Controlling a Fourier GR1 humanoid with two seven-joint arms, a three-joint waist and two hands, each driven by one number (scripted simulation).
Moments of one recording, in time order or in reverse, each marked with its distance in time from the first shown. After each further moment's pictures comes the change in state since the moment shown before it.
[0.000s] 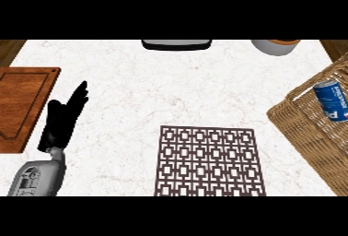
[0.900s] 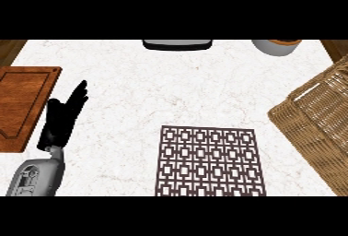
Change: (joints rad) left arm -0.010 0.012 0.000 0.016 0.010 -0.002 -0.005; right arm 0.128 0.119 0.308 -0.420 0.180 0.090 0.018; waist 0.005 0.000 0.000
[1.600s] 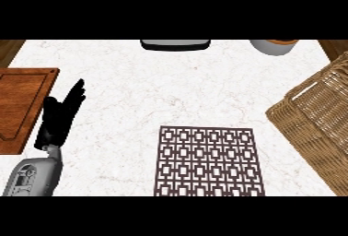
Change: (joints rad) left arm -0.005 0.014 0.006 0.002 0.011 0.006 0.008; right arm 0.115 0.026 -0.018 -0.472 0.015 -0.021 0.169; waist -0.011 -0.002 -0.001
